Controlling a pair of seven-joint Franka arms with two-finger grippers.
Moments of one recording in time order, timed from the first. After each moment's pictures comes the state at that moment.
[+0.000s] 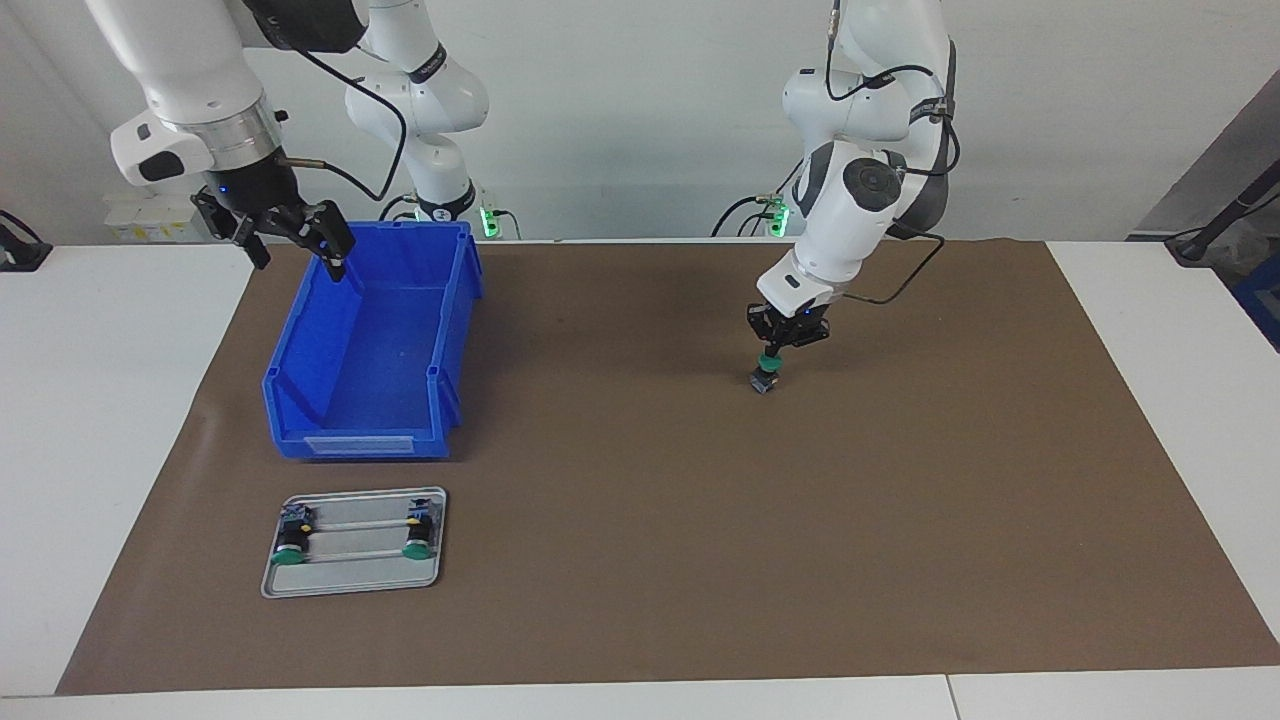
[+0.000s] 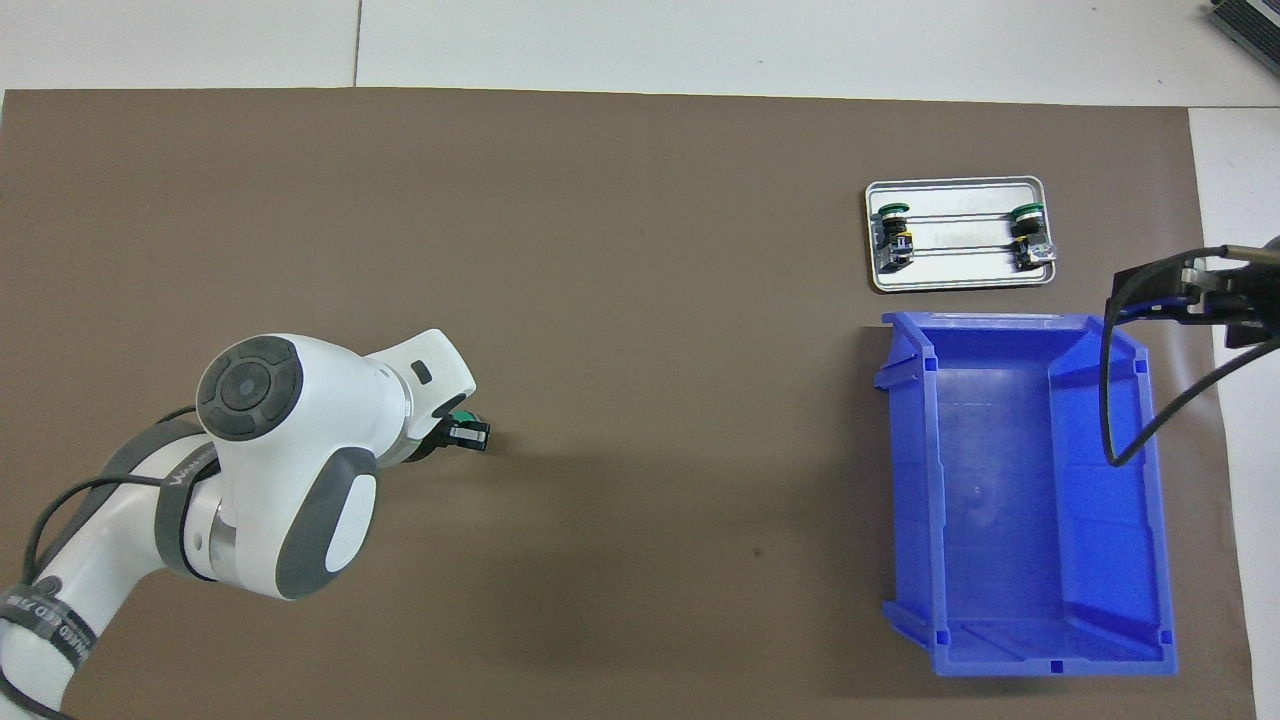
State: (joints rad) left arm -0.42 -0.02 -0.01 -2.26 -0.19 2.26 -0.06; right arm 0.07 -0.03 -0.05 -1.59 -0.04 1.59 0.23
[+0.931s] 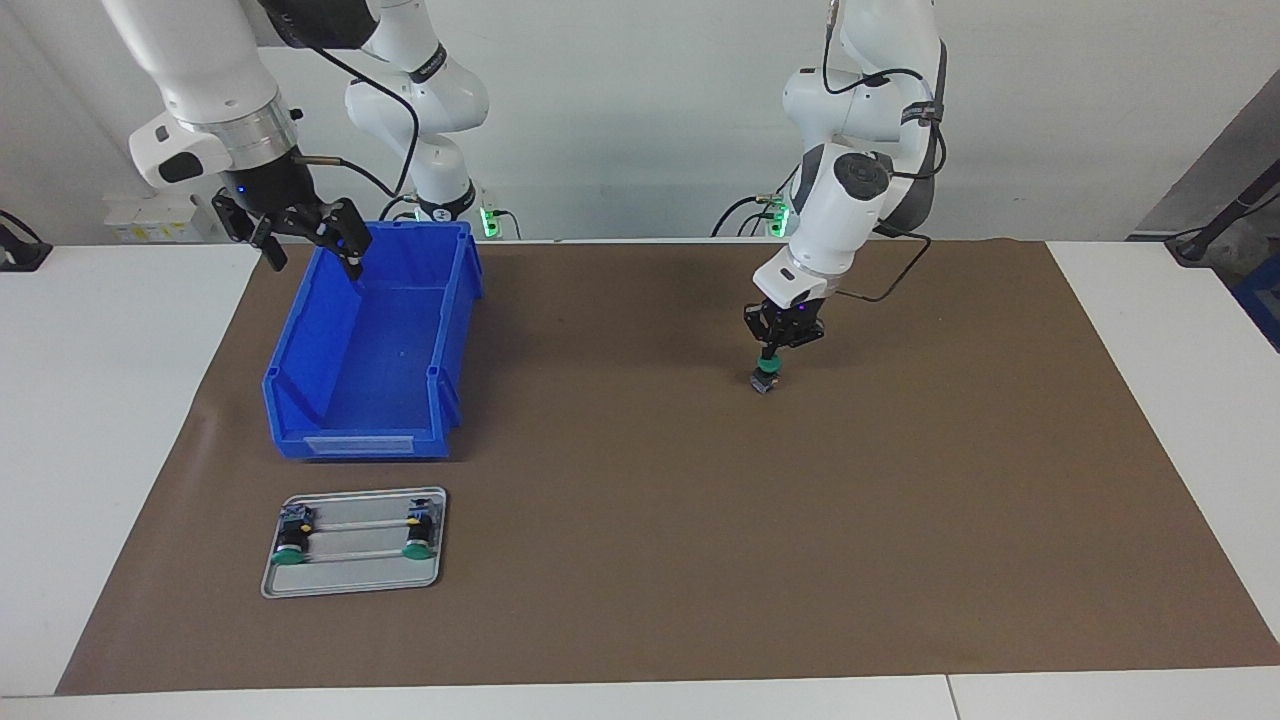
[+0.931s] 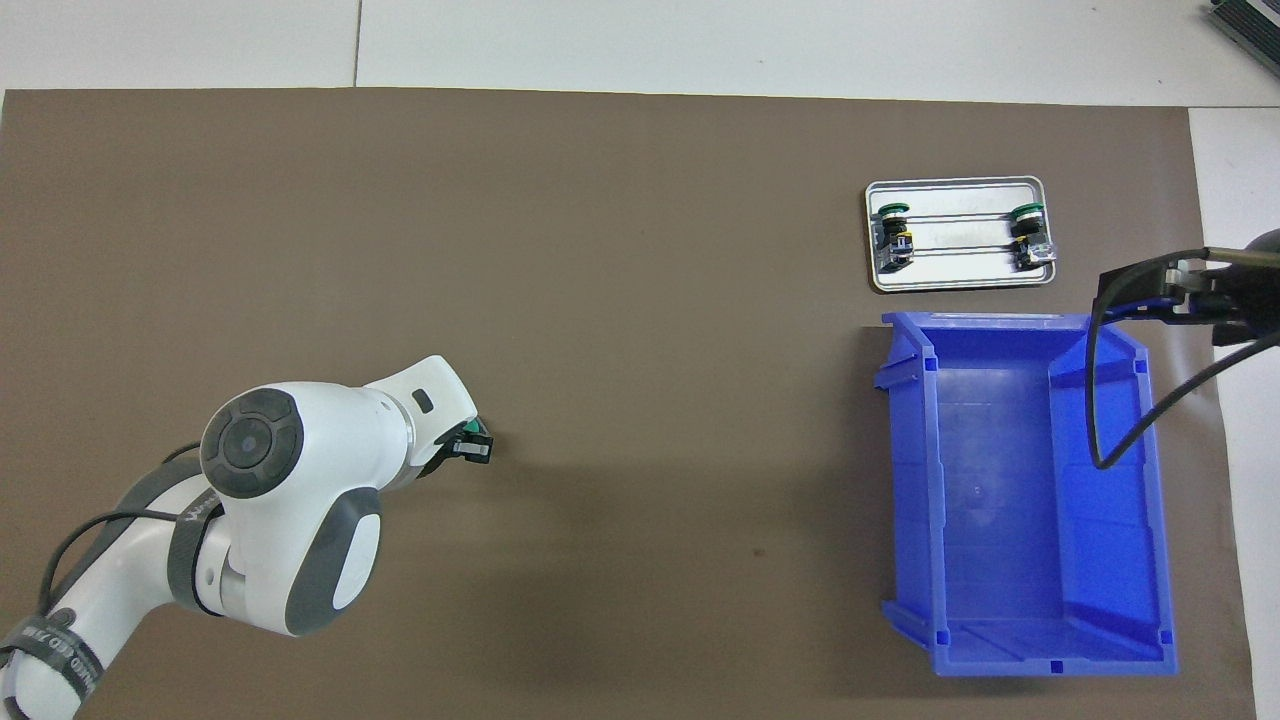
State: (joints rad) left arm -0.44 -0.05 0.00 -2.31 -0.19 2.32 -0.06; right arm 0.08 -0.03 -0.05 -1.59 0.00 1.59 0.23
